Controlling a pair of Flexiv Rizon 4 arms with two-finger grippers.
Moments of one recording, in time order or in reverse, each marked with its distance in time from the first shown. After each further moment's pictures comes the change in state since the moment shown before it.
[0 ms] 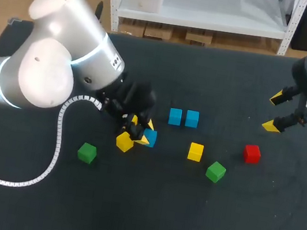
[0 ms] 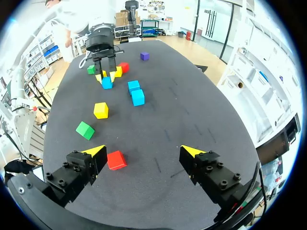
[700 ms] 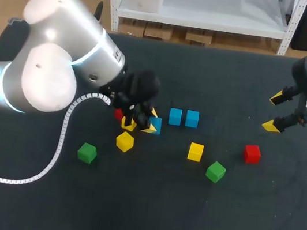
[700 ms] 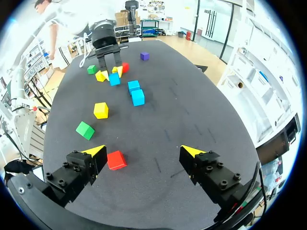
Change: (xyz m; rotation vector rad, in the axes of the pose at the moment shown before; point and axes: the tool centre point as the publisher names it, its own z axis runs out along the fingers) left arm -0.009 0.034 -0.007 -0.129 -0.027 -0.181; right arm 0.000 0.000 0.000 0.000 0.000 0.000
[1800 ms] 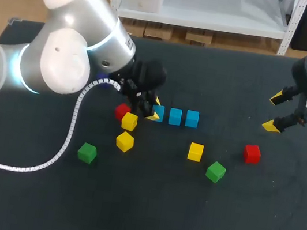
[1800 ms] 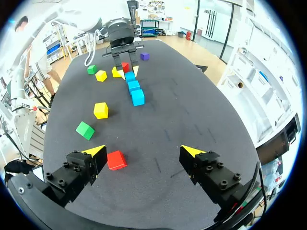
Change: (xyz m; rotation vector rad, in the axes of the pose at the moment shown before) left arm 0.005 0.047 0.010 0.000 0.061 0.012; right arm 0.000 0.000 0.000 0.000 0.000 0.000
